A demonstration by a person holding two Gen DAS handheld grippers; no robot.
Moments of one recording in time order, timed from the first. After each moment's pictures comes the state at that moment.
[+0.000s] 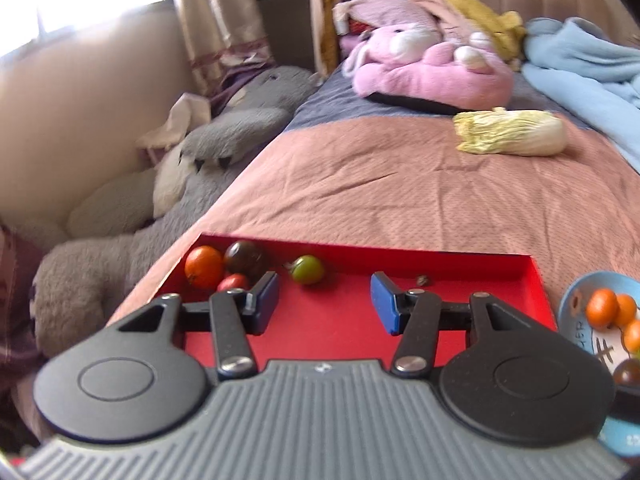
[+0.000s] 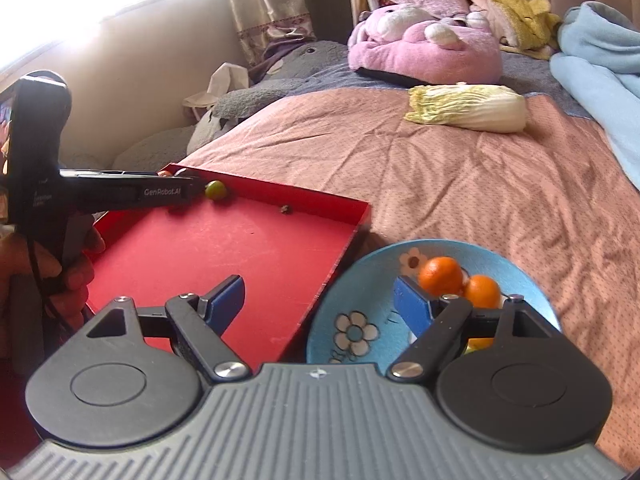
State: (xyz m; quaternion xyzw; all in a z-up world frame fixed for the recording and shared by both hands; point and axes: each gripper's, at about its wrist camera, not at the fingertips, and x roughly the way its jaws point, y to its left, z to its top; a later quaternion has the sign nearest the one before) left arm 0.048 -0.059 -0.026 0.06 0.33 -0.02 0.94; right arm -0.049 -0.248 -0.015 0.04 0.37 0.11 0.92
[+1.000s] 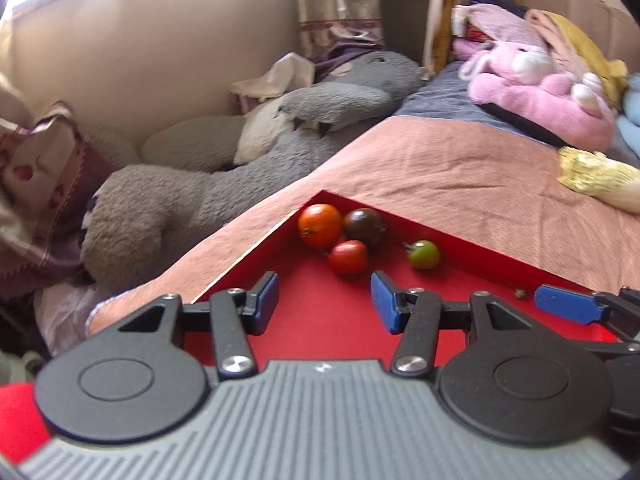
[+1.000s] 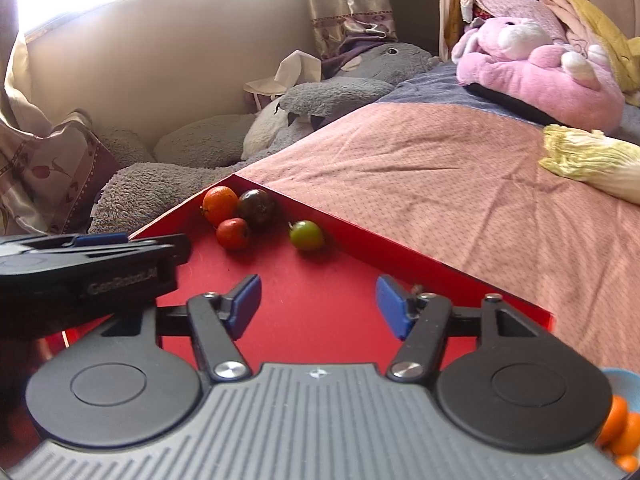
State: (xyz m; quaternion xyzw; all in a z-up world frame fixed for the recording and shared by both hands) left arm 0.038 0.005 -0.031 -0.04 0.34 0.13 0.93; right arm 0.073 -0.120 -0.048 0.00 0.36 0.19 0.91
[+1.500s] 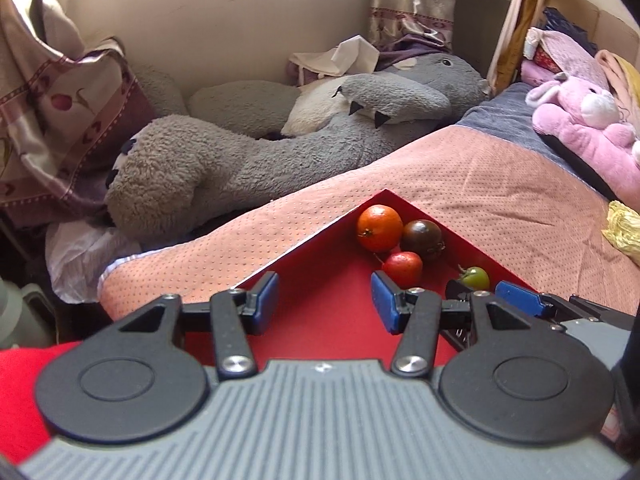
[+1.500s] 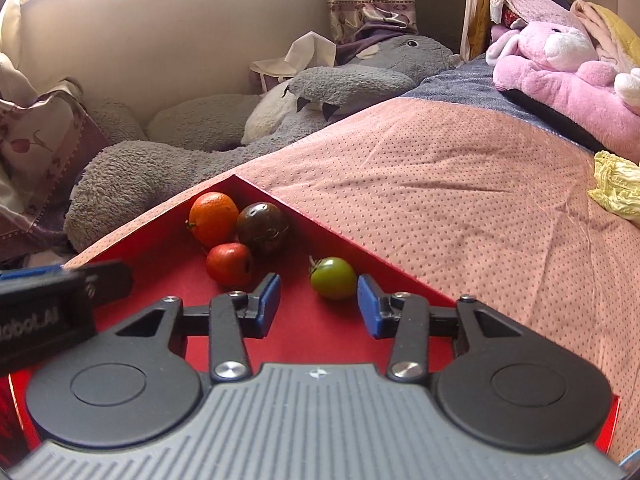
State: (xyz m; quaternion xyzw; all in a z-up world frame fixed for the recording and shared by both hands) left arm 0.046 0.039 -0.033 -0.13 0.36 0.19 0.90; right arm 0.138 -0.061 -0.075 -0.05 0.37 0.19 0.91
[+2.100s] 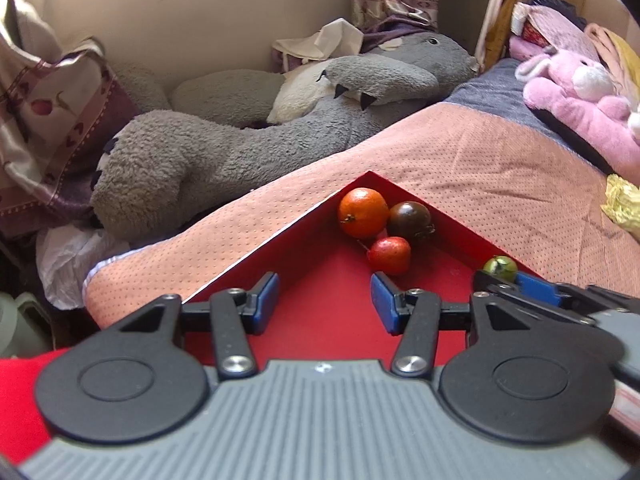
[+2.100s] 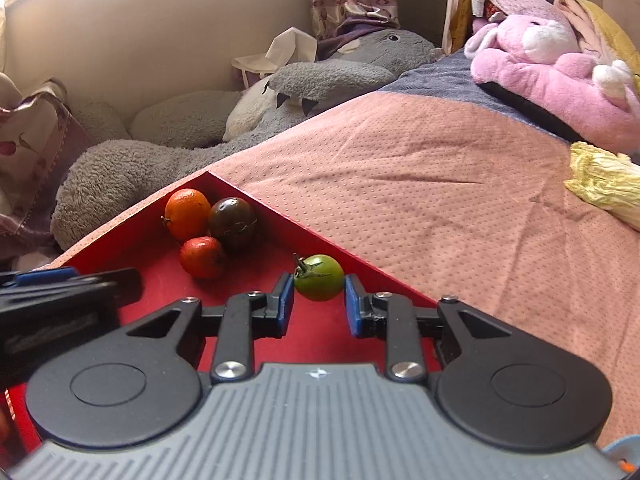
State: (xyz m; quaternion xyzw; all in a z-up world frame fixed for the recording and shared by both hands) left arm 0.063 0.028 -0.043 -0.10 0.38 0.17 0.90; right arm 0.129 -0.088 -0.066 -0.05 0.38 0.17 0.91
